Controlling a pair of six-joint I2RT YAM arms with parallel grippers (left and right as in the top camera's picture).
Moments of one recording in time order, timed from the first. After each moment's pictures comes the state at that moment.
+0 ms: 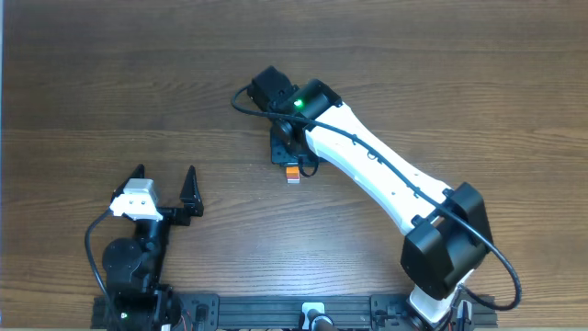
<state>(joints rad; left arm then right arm) -0.02 0.01 0.01 -0.07 0.06 -0.15 0.71 1.88 1.64 -1.22 0.03 0.68</state>
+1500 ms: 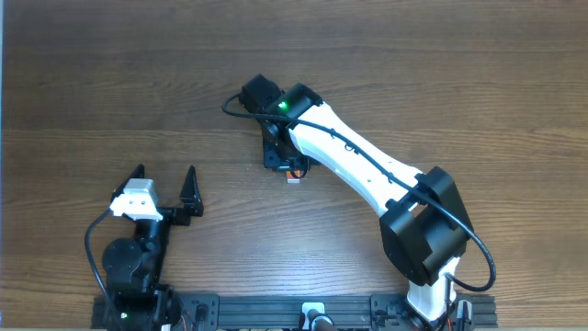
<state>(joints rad) -0.02 0.01 0.01 -0.07 0.06 -0.15 0.73 1.97 1.64 -1.18 0.01 0.68</state>
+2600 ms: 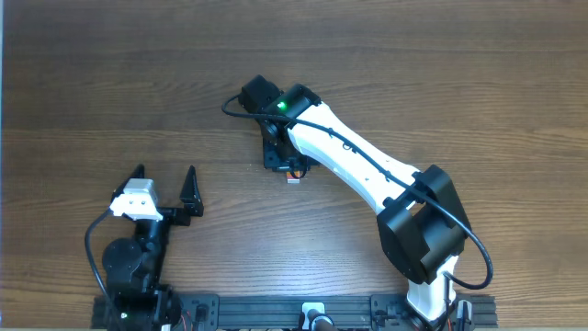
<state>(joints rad) -0.02 0.01 0.01 -0.07 0.06 -0.15 0.73 1.99 1.64 -1.18 0.01 0.68</state>
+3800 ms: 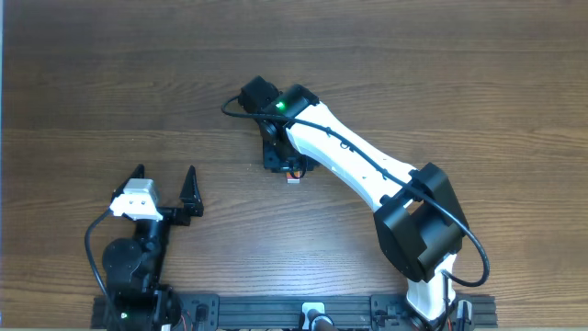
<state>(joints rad) -0.02 0.01 0.01 -0.07 0.06 -0.15 0.73 2.00 1.64 -1.18 0.01 0.68</state>
